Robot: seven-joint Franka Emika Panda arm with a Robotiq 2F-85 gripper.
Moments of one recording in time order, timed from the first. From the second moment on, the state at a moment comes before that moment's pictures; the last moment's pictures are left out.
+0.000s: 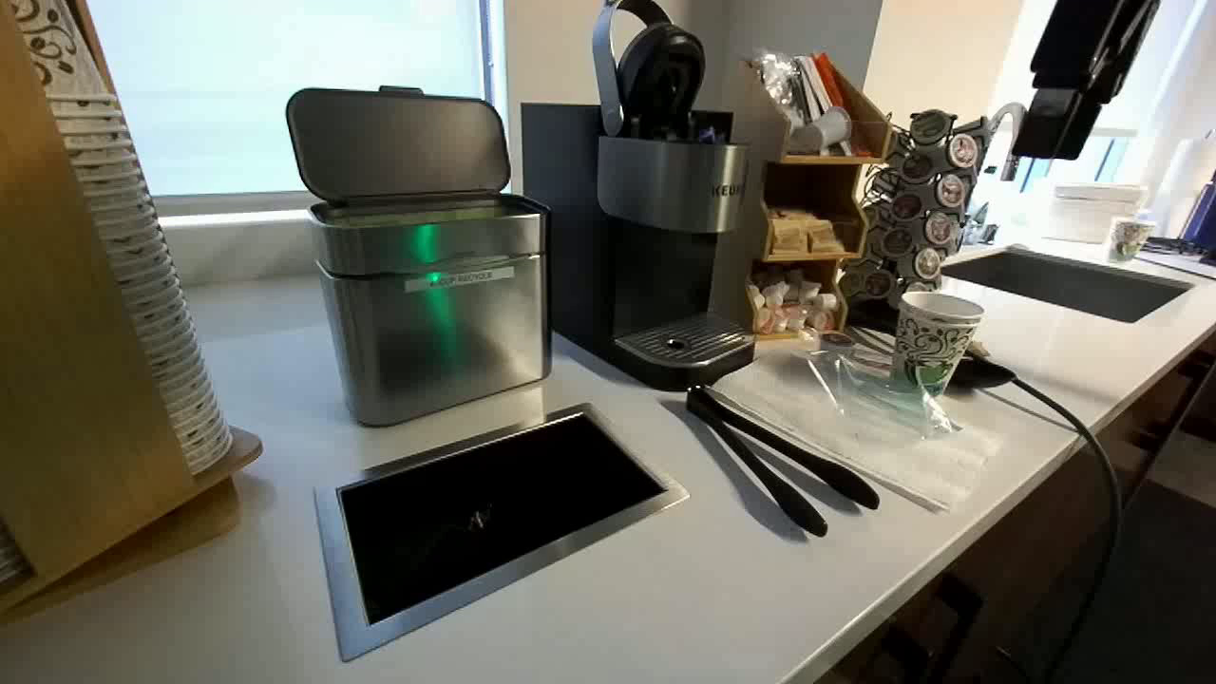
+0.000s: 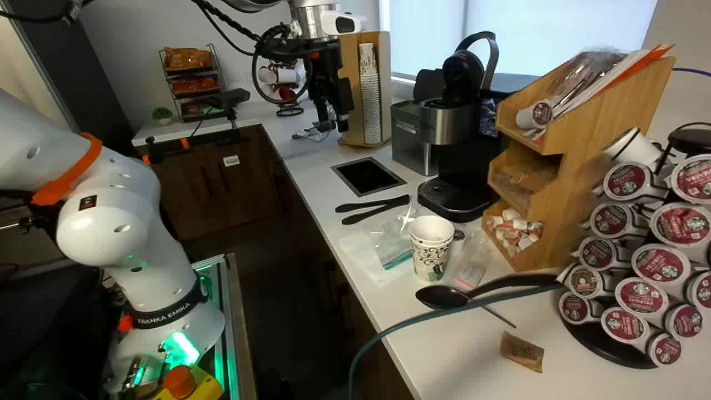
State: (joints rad) arm 0.06 -0.57 0.01 -2.35 0.02 1.84 -0.06
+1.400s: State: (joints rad) arm -0.06 -0.41 0.04 -2.11 -0.10 2.32 0.08
